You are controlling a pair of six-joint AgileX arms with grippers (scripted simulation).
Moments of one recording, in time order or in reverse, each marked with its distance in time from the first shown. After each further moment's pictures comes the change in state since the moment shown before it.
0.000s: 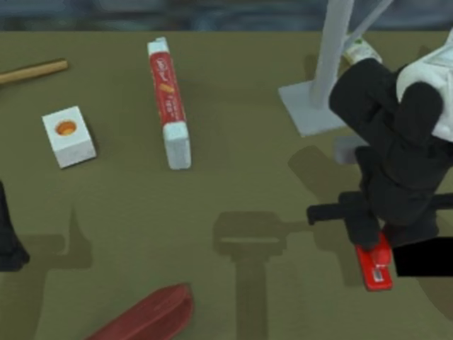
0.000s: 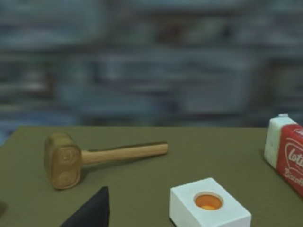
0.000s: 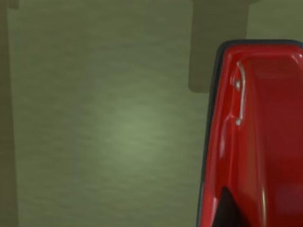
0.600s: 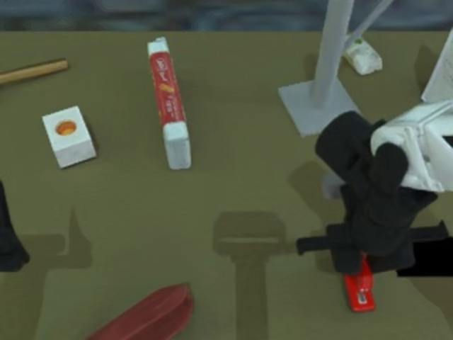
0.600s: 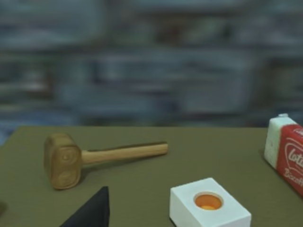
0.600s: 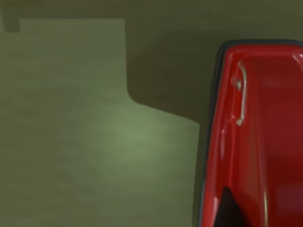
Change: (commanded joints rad) left arm 0.000 0.000 0.000 0.000 0.000 0.000; right arm -0.002 0.125 -0.166 0.289 0.001 0.008
